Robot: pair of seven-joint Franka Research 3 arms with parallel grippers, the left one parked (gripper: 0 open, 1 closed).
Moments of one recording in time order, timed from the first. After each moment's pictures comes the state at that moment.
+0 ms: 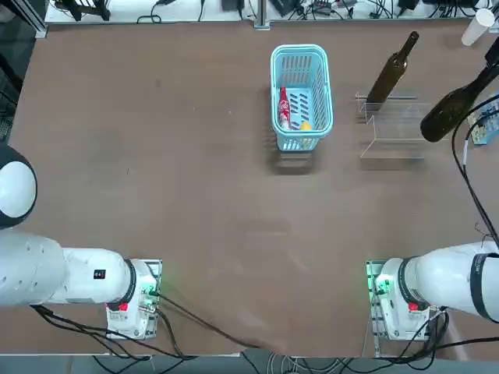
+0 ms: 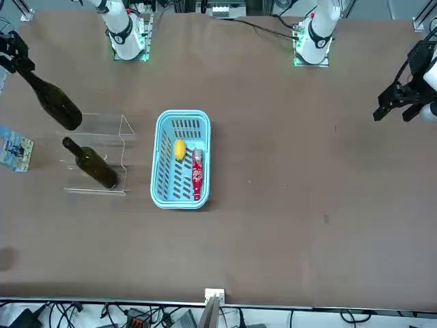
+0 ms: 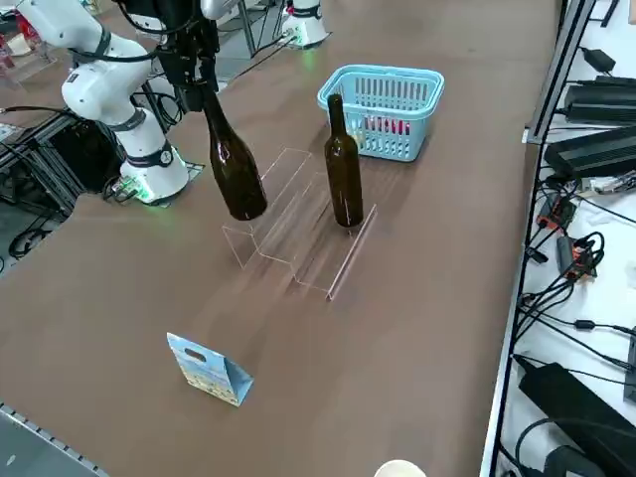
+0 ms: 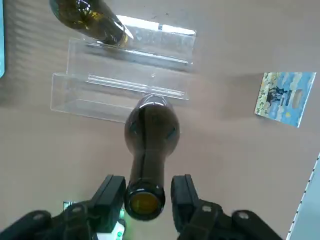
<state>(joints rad) 0.13 -0.36 -0.34 -2.00 -0.17 1.59 -0.32</state>
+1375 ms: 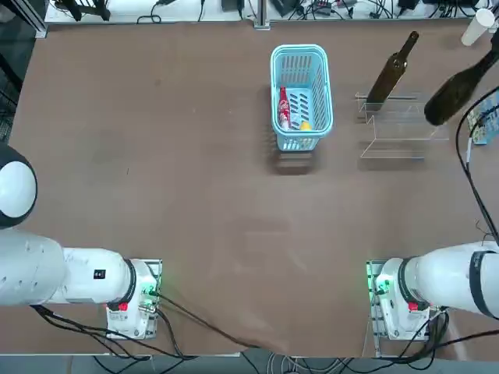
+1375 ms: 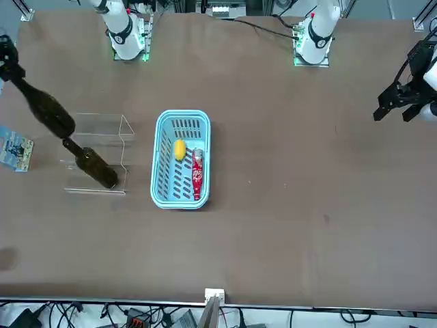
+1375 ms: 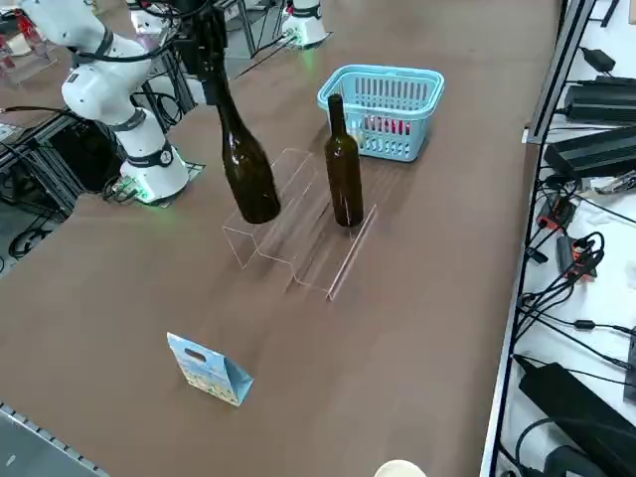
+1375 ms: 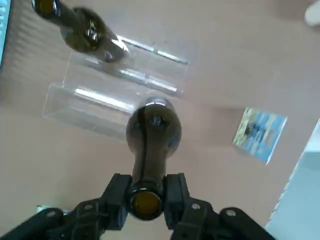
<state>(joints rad) 0.14 -0.24 -0.33 -1.84 -0.17 1.61 -0.49</state>
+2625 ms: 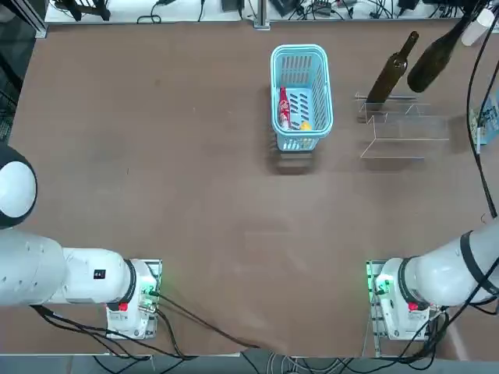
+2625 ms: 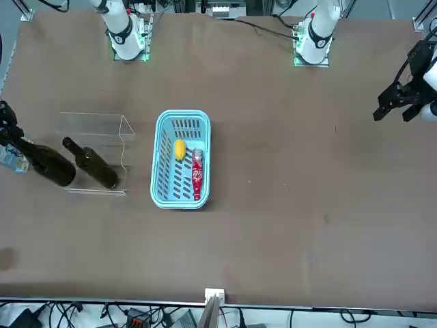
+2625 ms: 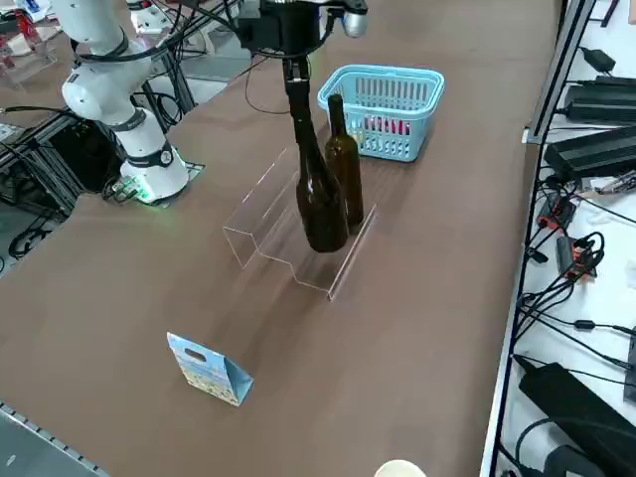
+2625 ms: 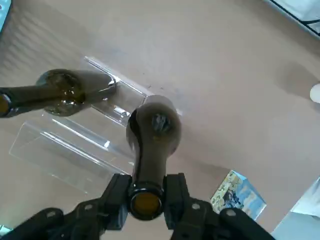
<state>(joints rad) 0.14 0.20 -0.38 -1.48 -0.01 1.66 -0.75</state>
